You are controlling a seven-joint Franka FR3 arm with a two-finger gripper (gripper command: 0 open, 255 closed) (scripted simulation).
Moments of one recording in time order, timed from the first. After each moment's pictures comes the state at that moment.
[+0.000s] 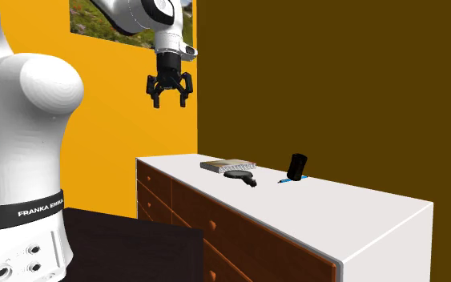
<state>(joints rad) -0.05 -0.64 -0.17 -2.50 -0.12 1.85 -0.21</state>
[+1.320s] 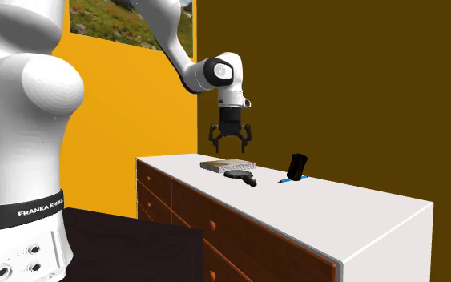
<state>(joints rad) -0.03 0.11 -0.45 -2.20 0.08 2.31 -0.92</state>
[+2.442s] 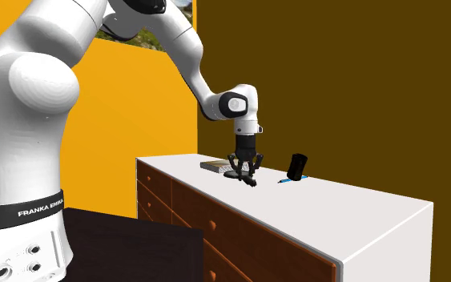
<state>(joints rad) -0.14 0.48 -0.37 -1.97 0.29 2.42 -1.19</state>
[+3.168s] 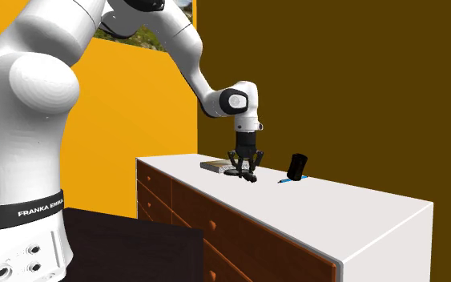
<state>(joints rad) -0.14 0.46 -0.38 -1.96 0.27 2.39 -1.19</state>
